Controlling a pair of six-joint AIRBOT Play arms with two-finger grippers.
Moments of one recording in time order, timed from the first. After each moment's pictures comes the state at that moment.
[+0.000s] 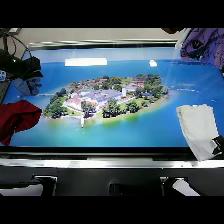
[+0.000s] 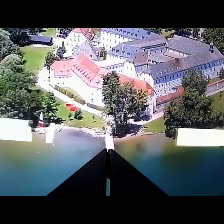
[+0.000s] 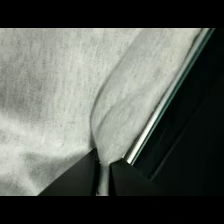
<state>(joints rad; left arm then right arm) -0.02 -1.51 2.00 1.35 -1.61 -1.75 -0.87 -1.22 0.90 1.45 -1.31 -1.18</state>
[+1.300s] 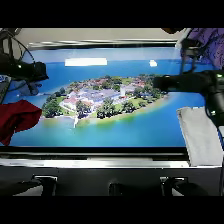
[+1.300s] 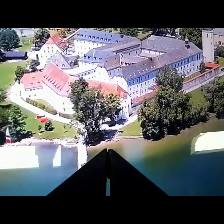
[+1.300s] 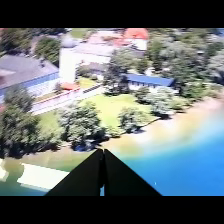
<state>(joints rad) -0.09 -1.35 1.76 1.36 -1.43 -1.67 0.19 -1.17 1.35 1.69 -1.01 -1.47</state>
